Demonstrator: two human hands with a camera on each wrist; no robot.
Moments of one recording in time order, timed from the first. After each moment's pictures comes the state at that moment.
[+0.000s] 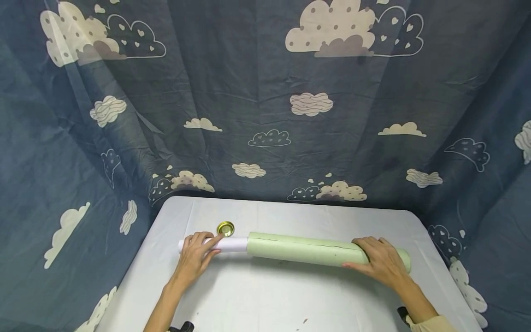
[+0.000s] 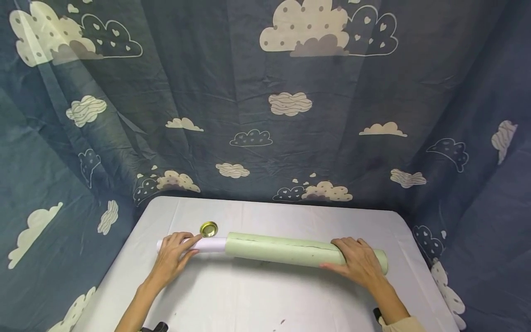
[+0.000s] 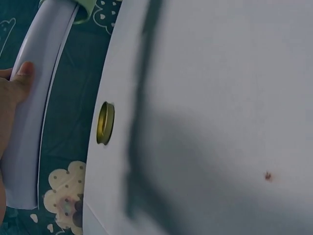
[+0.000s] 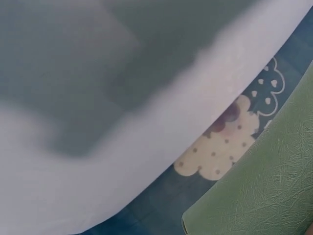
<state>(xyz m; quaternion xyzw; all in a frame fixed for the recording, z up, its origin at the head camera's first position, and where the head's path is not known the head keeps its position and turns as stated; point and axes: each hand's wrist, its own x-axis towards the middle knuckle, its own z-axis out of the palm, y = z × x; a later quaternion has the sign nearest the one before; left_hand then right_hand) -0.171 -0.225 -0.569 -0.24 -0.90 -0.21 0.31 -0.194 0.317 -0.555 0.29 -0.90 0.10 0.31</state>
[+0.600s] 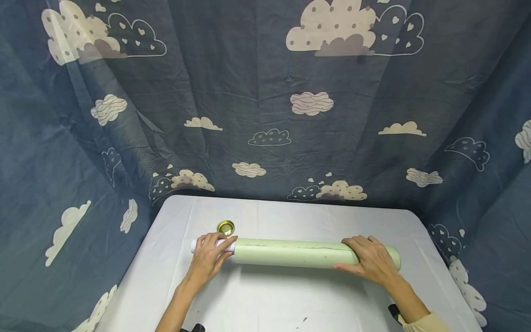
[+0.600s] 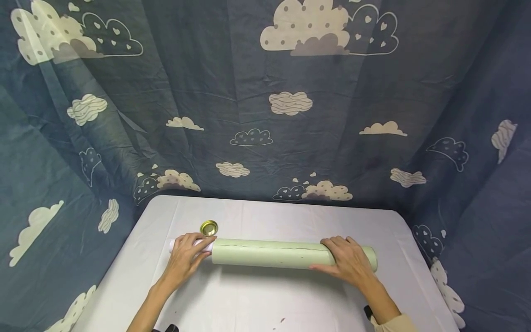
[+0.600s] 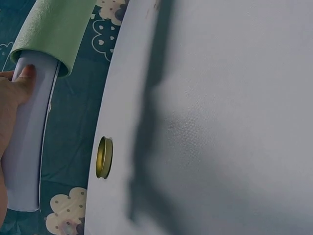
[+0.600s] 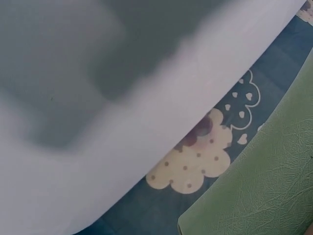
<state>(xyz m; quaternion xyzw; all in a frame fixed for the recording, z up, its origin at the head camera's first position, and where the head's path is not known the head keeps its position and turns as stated) -0.167 -0.193 -0.569 -0.26 -0.89 -0.20 0.31 -0.191 0.289 -0.544 0.33 -0.88 0.11 0.32</state>
